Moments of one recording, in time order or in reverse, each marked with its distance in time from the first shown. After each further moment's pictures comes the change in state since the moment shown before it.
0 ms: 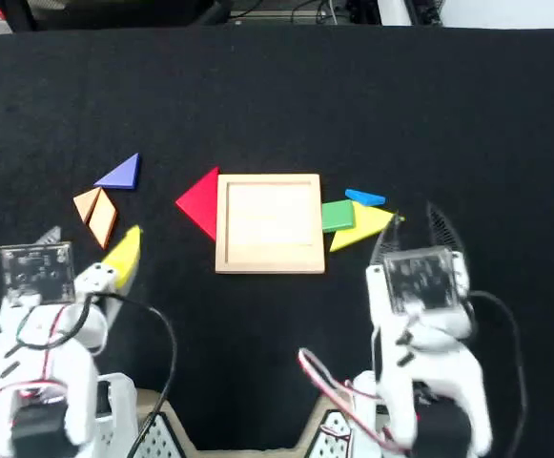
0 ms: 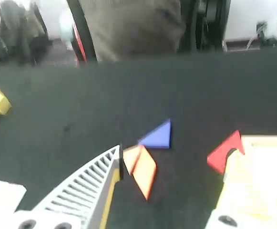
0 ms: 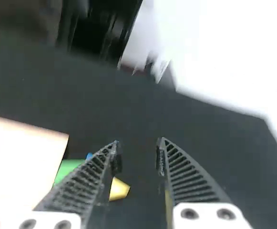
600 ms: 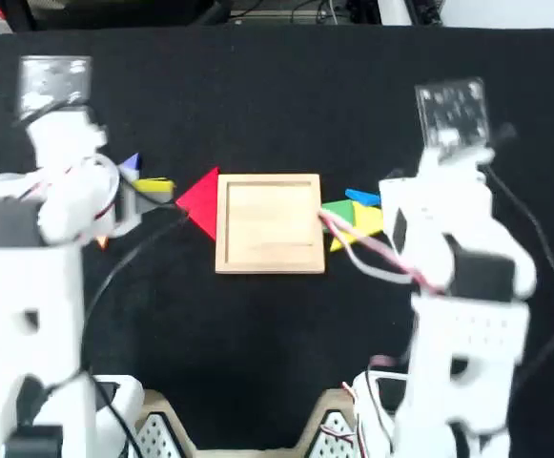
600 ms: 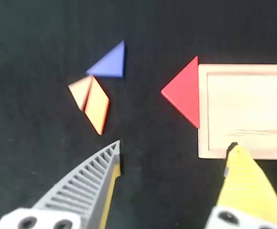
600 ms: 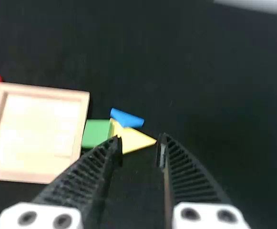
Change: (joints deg) left arm 10.2 69.9 -50.0 20.7 12.0; right arm 0.4 58.8 -36.8 12.0 -10.5
